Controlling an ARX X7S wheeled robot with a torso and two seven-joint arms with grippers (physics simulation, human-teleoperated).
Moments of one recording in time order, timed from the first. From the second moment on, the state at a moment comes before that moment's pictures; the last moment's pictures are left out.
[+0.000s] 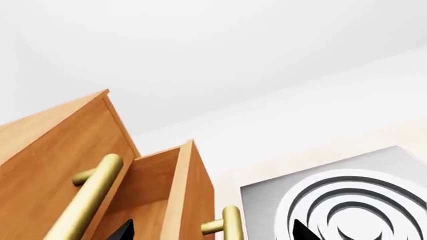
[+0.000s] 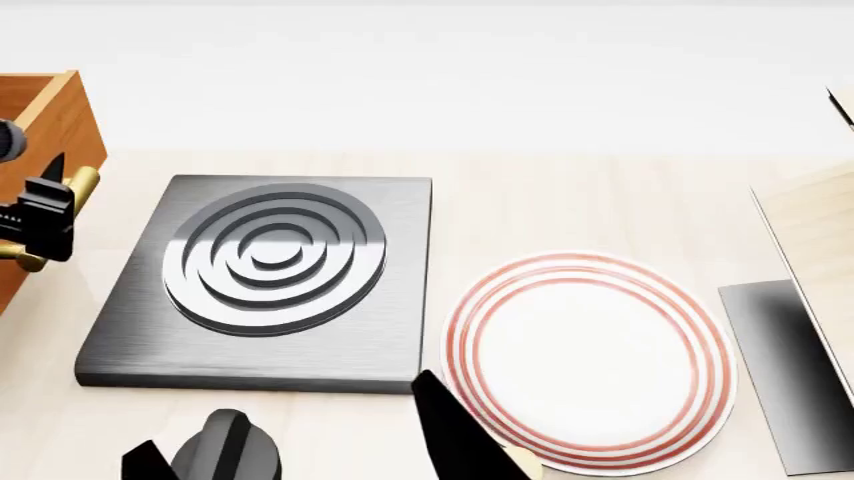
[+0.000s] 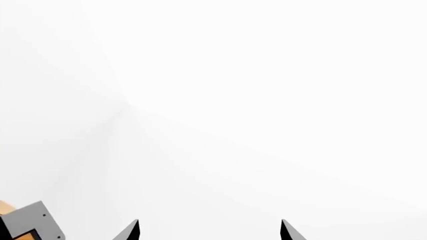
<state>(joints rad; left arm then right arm) -0.94 -0.55 0.31 -0.17 -0.32 -0.73 0.04 -0.14 0.02 -0.50 -1.05 -0.66 0.01 -0.07</state>
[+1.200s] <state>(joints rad) -1.04 -0.51 0.39 -0.39 -0.27 -0.73 0.05 -0.14 0.02 -0.51 -1.05 -0.66 0.03 -0.08</state>
